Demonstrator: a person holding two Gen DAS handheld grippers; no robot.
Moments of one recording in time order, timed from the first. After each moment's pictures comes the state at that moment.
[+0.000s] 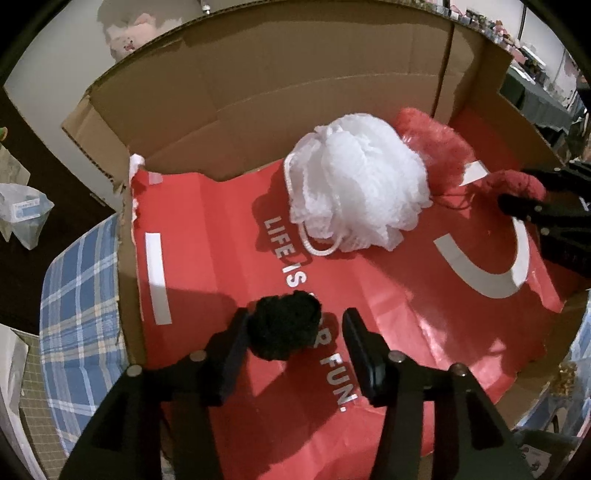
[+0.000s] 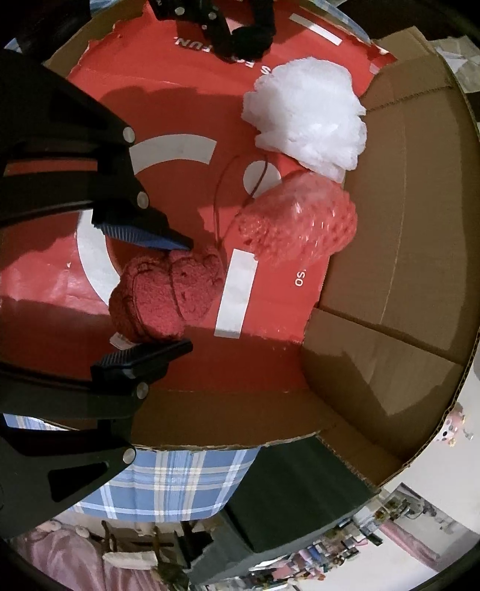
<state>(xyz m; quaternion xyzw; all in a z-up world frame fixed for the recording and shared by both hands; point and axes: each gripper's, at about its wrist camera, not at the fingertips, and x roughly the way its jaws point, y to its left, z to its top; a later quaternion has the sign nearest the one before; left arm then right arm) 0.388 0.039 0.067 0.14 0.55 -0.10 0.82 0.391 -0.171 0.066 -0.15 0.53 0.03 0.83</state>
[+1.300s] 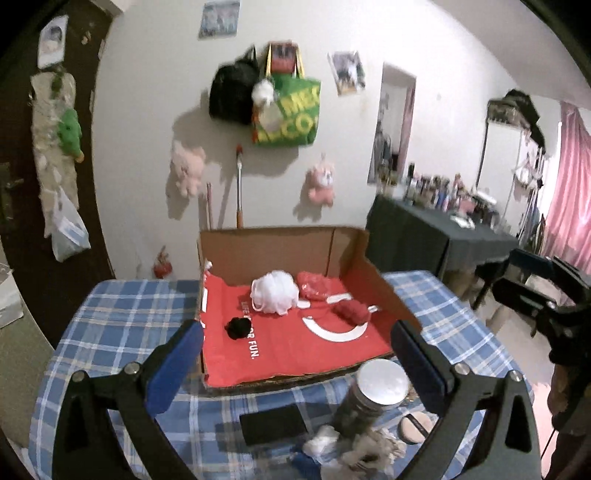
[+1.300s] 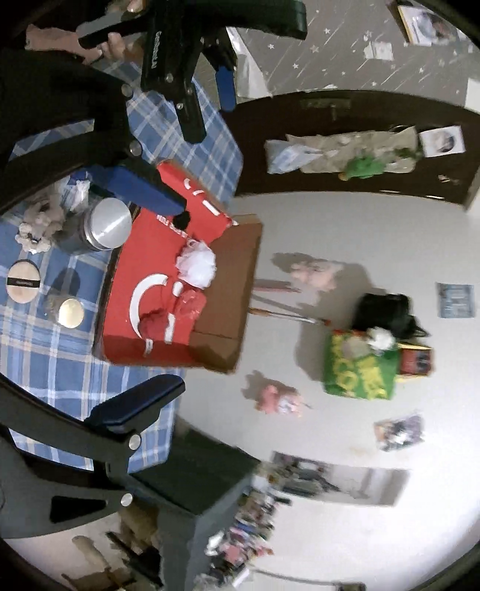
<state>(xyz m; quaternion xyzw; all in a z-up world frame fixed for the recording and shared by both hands) 0.107 0.044 0.239 -0.01 0.24 -0.13 0.96 0.064 -0.180 0.252 -0.08 0.19 0.11 0.97</state>
